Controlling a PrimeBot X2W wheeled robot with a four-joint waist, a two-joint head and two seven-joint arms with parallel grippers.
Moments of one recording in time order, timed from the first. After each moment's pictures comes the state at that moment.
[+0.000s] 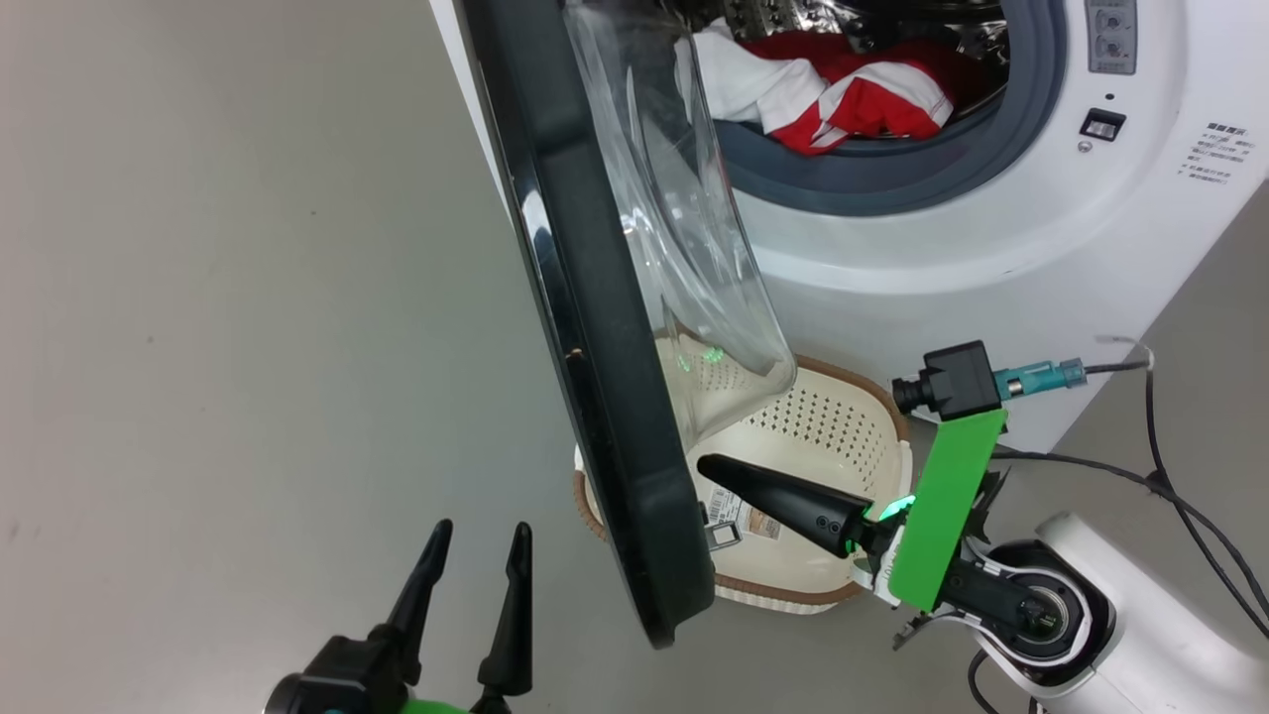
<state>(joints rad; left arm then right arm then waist) -0.06 0.04 -0.30 0.13 -0.33 0.09 -0.25 -0.45 -0.35 0.62 0.08 1.59 0.12 0.39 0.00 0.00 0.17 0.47</state>
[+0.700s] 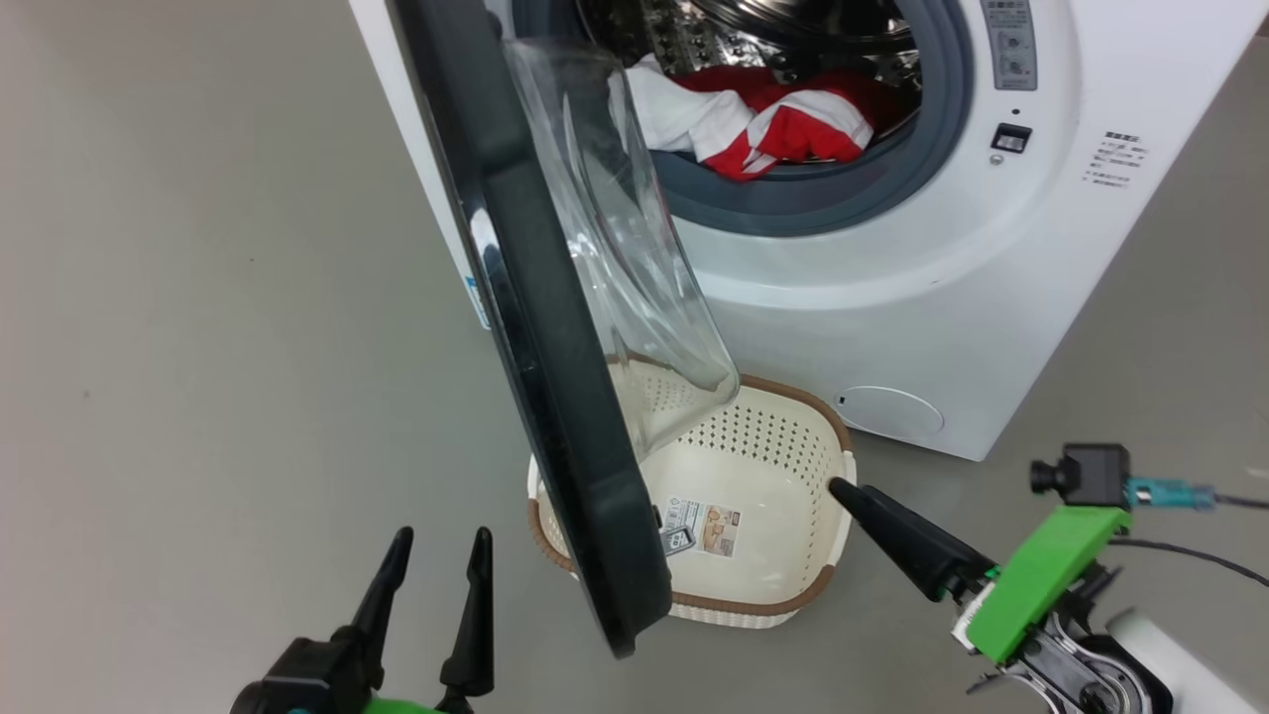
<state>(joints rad) -0.05 0.04 -0.22 0.17 -0.31 0.05 -0.25 -0.29 -0.42 0.57 0.18 1.52 0.12 0.12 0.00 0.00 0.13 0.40</state>
